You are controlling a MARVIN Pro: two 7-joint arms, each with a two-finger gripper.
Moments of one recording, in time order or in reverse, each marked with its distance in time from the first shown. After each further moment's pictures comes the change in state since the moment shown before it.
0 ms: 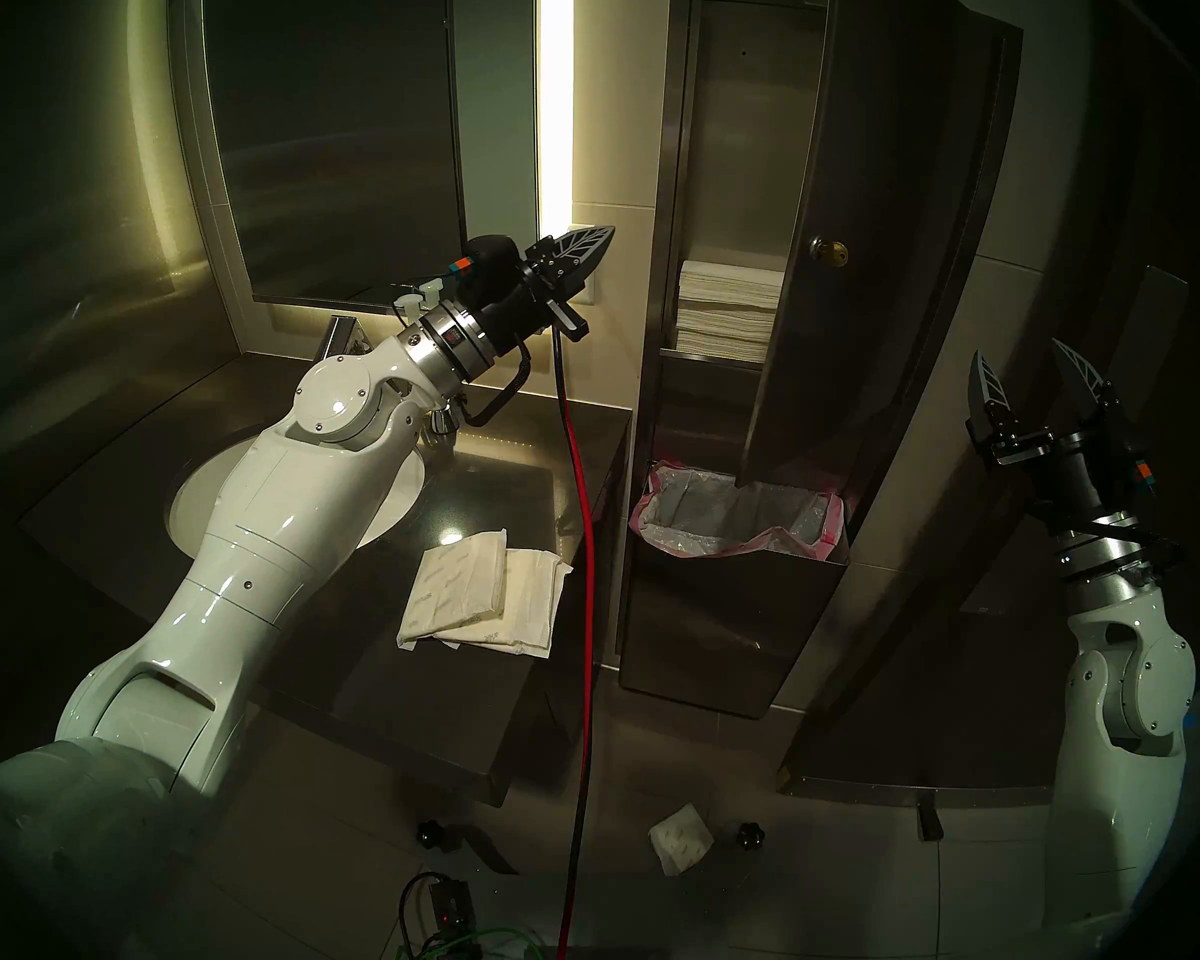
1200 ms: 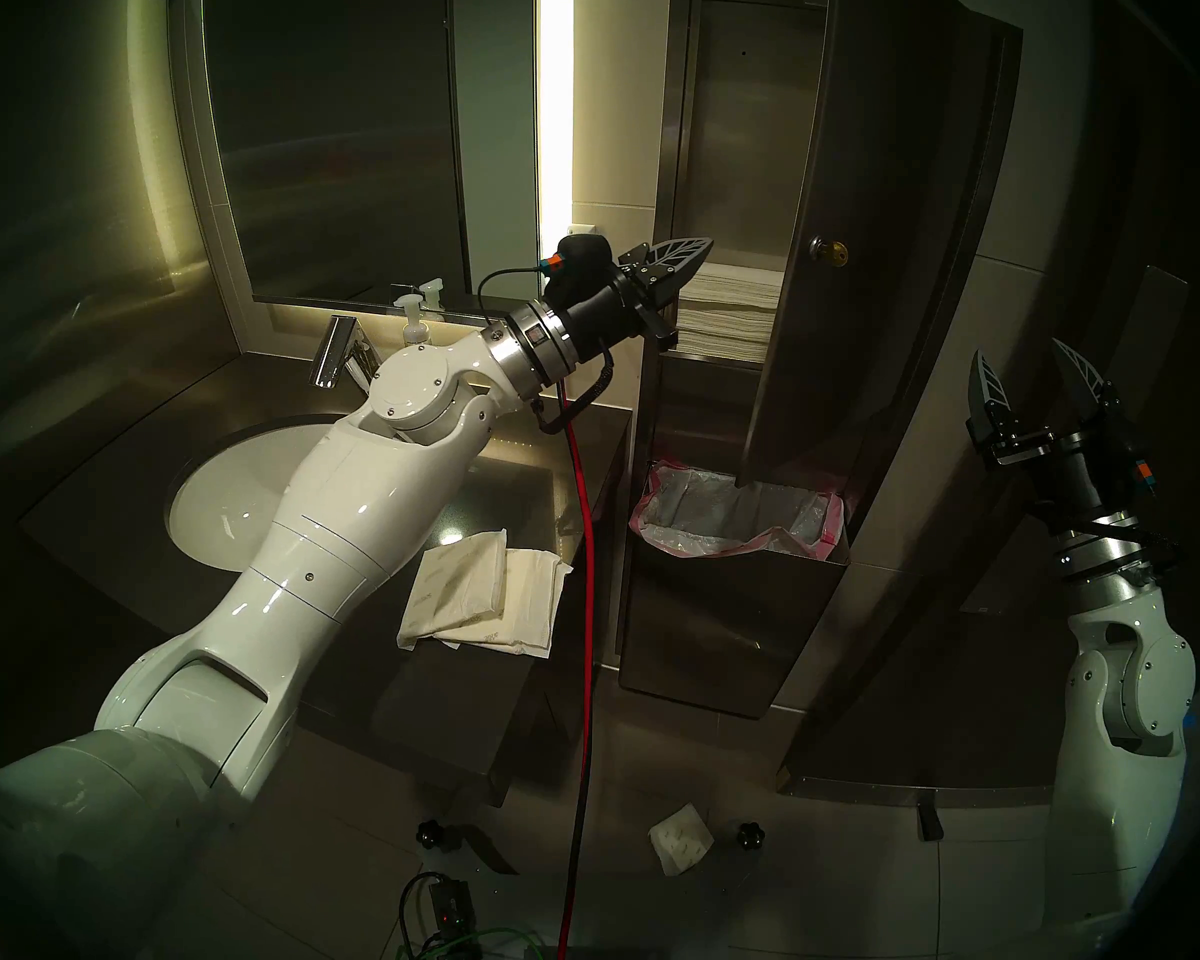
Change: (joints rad) left arm -0.042 -0.112 0.107 -0.011 -0.011 0.097 -0.010; right arm 0.000 0.000 0.000 0.000 0.000 0.000 -0.001
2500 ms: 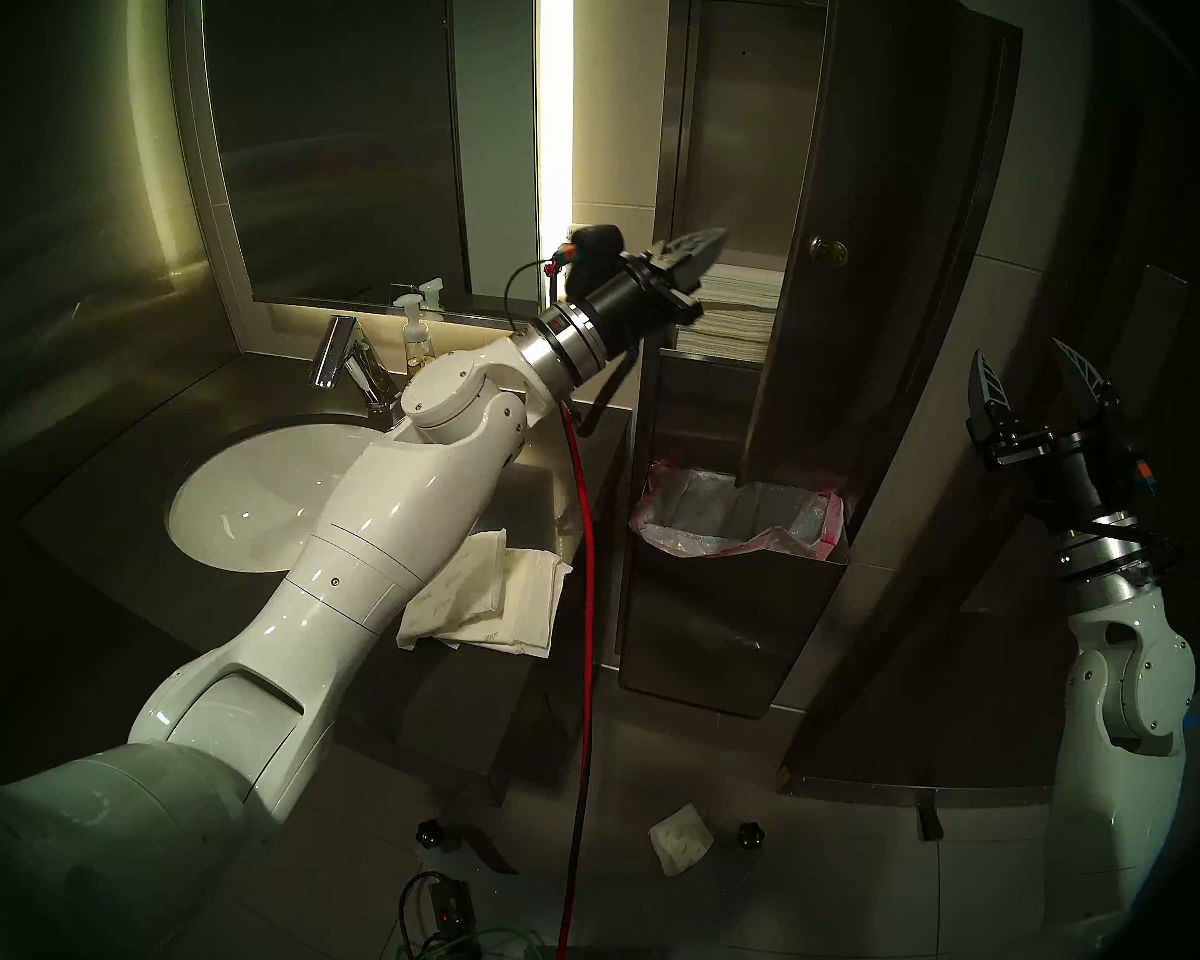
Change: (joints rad) left arm 0.024 -0.091 -0.049 0.003 -0.243 0.207 0.067; right arm 0.000 0.000 0.000 0.000 0.000 0.000 -0.001
